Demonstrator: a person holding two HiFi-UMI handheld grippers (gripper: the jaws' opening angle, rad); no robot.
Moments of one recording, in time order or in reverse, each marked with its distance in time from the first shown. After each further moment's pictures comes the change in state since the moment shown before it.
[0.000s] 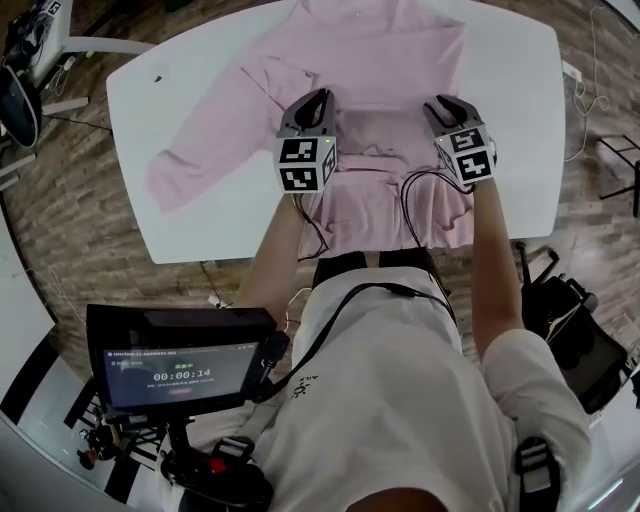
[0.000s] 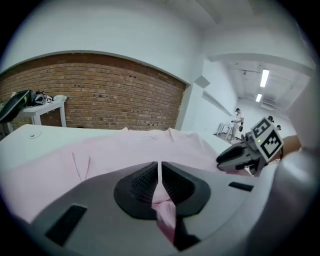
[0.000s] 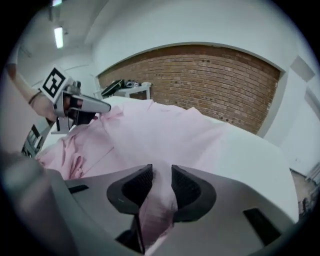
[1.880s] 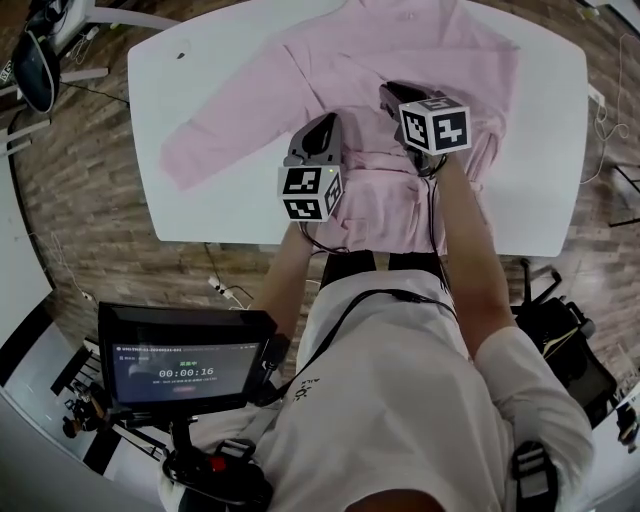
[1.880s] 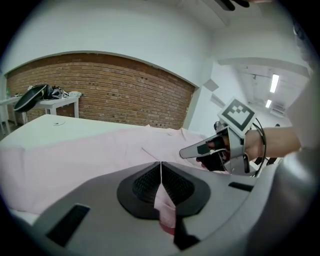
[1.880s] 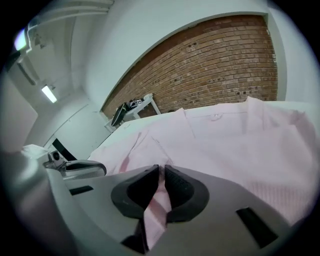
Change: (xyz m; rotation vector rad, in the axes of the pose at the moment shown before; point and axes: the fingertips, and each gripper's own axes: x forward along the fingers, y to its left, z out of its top) left arm -0.057 -0.001 -0.033 -0.088 -0.009 0.082; right arm 0.048 0.096 0.095 0.364 -0.081 0.311
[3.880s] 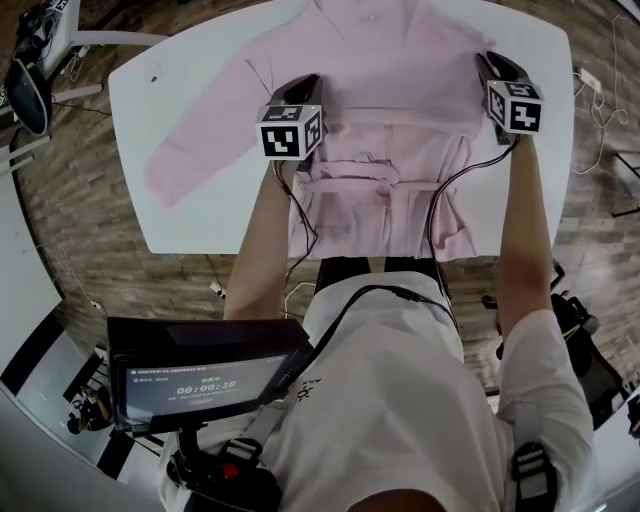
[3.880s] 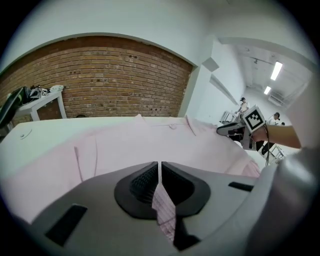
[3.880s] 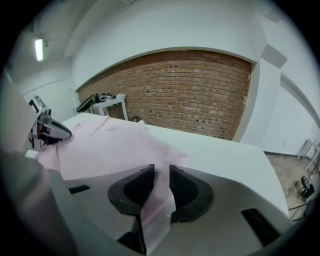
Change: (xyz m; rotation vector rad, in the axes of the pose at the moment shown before) left arm 0.107 -0.011 0.025 0.076 0.219 -0.036; right arm -0.133 -0.268 0.025 -0.221 -0.089 -0.438
